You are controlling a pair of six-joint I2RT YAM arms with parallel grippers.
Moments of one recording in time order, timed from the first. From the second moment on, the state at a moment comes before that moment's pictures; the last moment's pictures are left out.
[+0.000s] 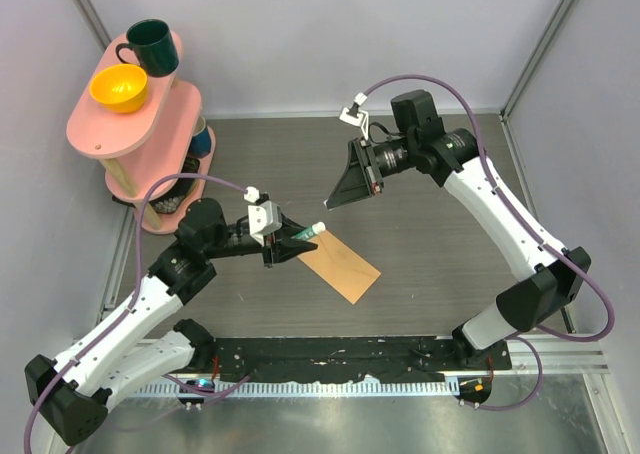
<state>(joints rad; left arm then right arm) -0.65 0.83 0.75 0.01 0.77 0.11 0.50 1.53 1.66 -0.77 -1.21 0.27</state>
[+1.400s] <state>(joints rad) -0.65 0.84 0.75 0.07 0.74 0.08 0.57 1.55 1.70 -0.86 -1.22 0.21</state>
